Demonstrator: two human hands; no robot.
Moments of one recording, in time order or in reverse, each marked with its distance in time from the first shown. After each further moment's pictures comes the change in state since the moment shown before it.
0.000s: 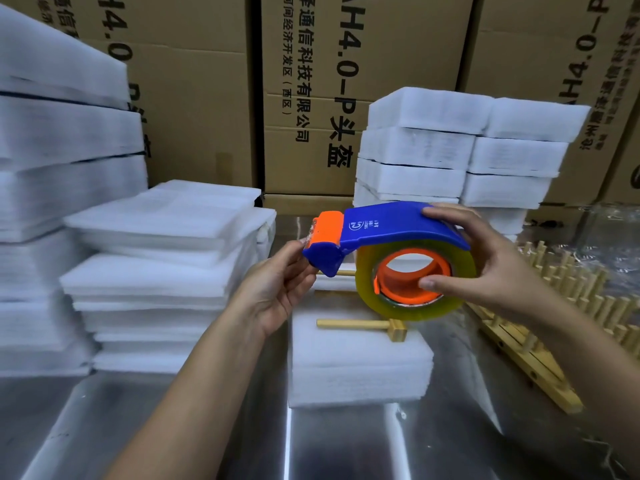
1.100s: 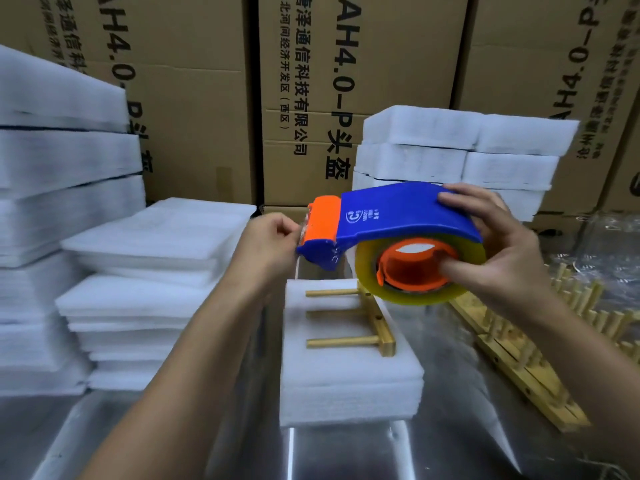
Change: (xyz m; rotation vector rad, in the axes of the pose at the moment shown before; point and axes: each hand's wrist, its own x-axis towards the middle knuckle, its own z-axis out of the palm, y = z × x) left_hand 0.001 0.039 0.033 0.842 0.181 0.523; right_hand 0.012 -0.016 -0.006 0.045 0.243 -0.179
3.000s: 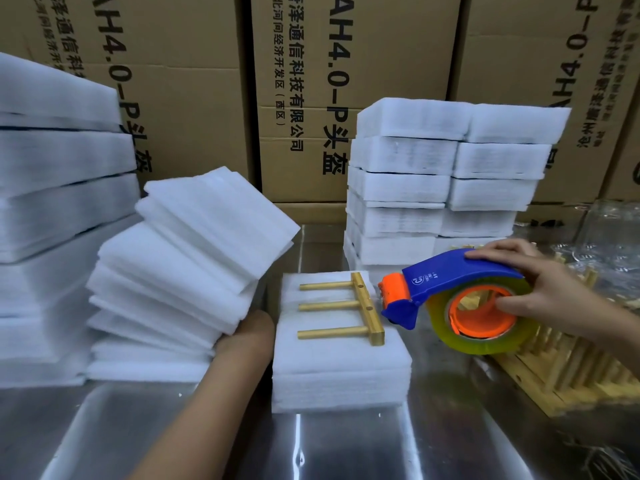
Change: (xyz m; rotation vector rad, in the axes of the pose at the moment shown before) left_hand -0.026 -0.087 0.018 1.017 -0.348 -0.343; right_hand -0.042 0.062 -0.088 -0.212 -0.285 0.401
